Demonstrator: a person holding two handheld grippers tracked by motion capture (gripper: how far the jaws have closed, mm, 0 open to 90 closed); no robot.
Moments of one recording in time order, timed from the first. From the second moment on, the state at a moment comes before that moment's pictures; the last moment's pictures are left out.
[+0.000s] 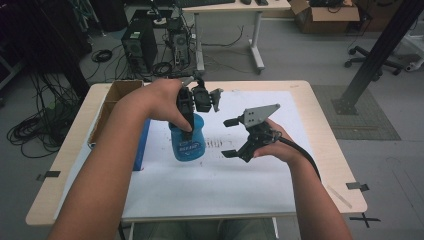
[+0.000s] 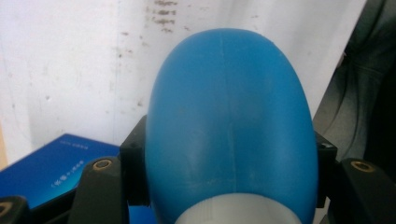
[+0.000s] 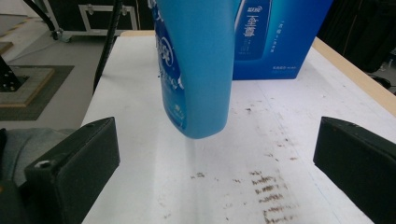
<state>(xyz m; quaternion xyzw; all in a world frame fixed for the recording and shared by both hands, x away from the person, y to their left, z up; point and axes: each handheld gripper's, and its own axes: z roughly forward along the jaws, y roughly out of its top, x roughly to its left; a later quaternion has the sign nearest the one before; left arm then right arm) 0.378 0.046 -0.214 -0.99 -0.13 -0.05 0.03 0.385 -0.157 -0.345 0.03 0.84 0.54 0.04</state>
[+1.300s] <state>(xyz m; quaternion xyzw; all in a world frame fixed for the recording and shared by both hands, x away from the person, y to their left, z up) 0.396 0.073 -0.174 -0.91 -0.41 -0.07 -0.04 0.403 -0.210 -0.312 0.01 0.91 0.39 0.09</state>
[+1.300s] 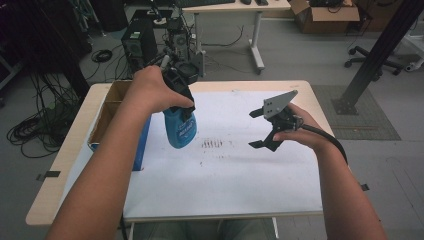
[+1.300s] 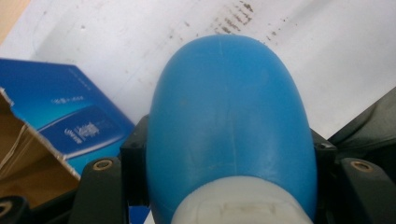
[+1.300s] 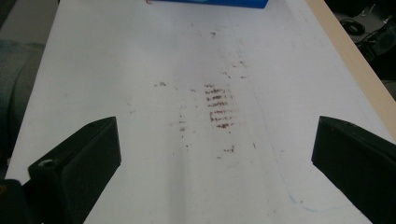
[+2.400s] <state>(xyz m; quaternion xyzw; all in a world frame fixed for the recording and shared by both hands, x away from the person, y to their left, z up) 0.401 0.151 -0.066 -0.83 -0.55 -0.09 -0.06 0.409 -0.213 -0.316 0.00 0.94 0.34 0.09</state>
